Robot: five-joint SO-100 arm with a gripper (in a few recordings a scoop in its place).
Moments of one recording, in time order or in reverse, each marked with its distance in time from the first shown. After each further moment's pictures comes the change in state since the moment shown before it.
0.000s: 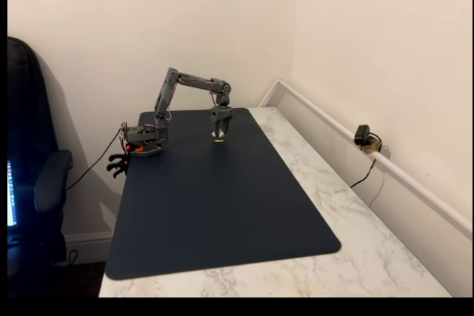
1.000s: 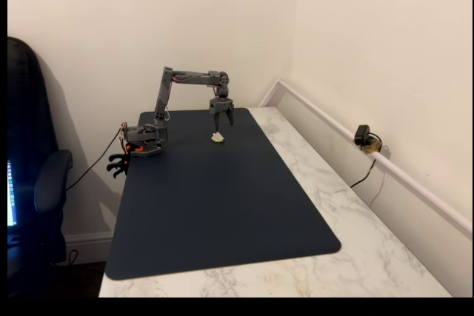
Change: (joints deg) arm -10.0 9.8 -5.1 10.5 -0.1
